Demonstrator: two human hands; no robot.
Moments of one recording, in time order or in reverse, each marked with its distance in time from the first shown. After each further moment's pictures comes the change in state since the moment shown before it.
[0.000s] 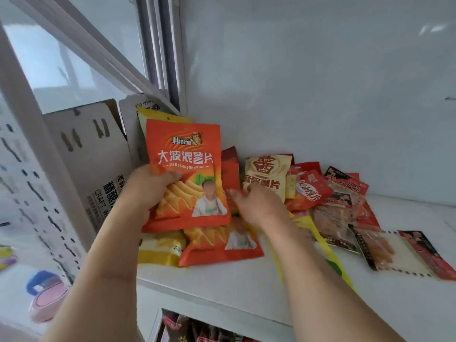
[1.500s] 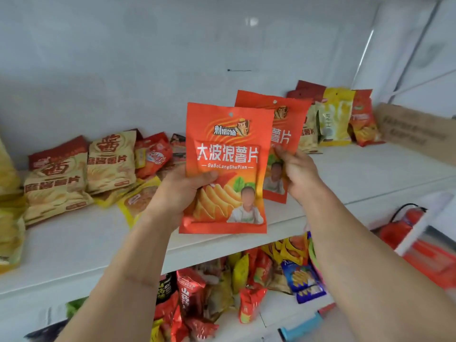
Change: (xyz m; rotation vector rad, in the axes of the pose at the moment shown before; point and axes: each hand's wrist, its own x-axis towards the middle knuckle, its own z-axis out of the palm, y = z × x) left_hand -0.203 0.028 0.222 -0.417 -0.932 -0.020; right_hand -0.182 0.249 -0.188 1.102 0.726 0.267
